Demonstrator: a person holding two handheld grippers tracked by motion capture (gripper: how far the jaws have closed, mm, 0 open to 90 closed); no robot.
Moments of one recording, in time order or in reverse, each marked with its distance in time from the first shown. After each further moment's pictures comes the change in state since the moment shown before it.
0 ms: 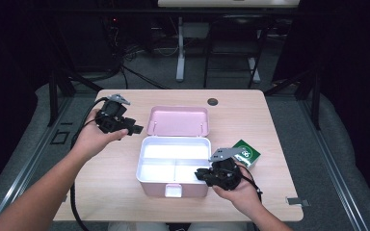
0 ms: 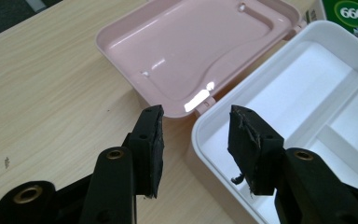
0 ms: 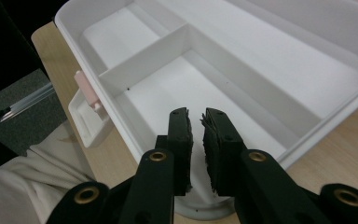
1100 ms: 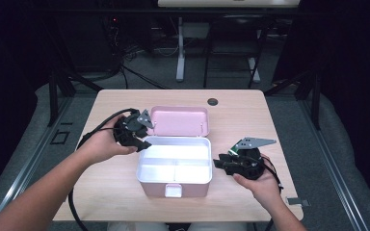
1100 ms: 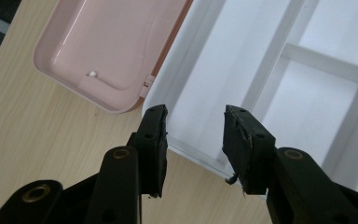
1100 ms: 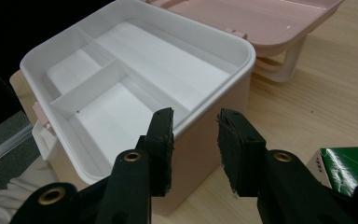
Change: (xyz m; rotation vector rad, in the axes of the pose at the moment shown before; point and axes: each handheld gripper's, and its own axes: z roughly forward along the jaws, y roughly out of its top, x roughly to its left) left arm -0.054 0.011 0.016 0.251 0.015 0.472; right arm -0.044 -0.007 -0.041 -0.111 -0.072 0.107
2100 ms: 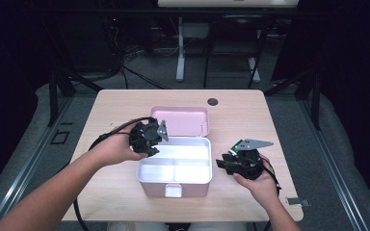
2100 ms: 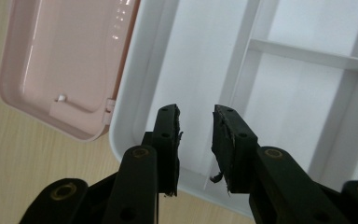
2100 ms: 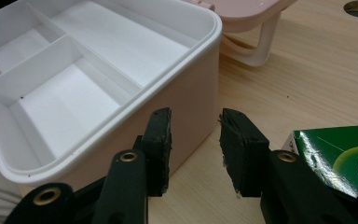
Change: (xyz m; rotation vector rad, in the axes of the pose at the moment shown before) left arm -0.024 0.028 0.020 0.098 -0.024 0.170; right arm -0.015 -0.014 0.015 0.026 -0.079 -0.012
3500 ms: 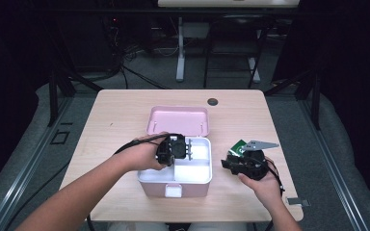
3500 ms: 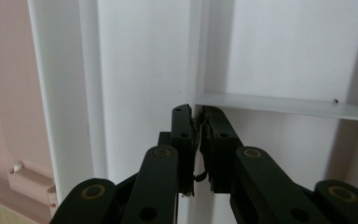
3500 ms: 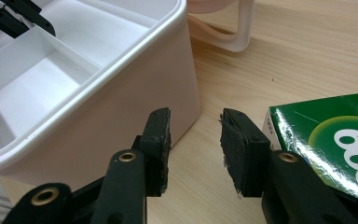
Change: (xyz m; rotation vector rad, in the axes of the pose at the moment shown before) left arm -0.029 0.047 0.049 0.157 -0.038 0.204; right arm -0.017 -0.014 -0.001 -0.005 -0.013 0.066
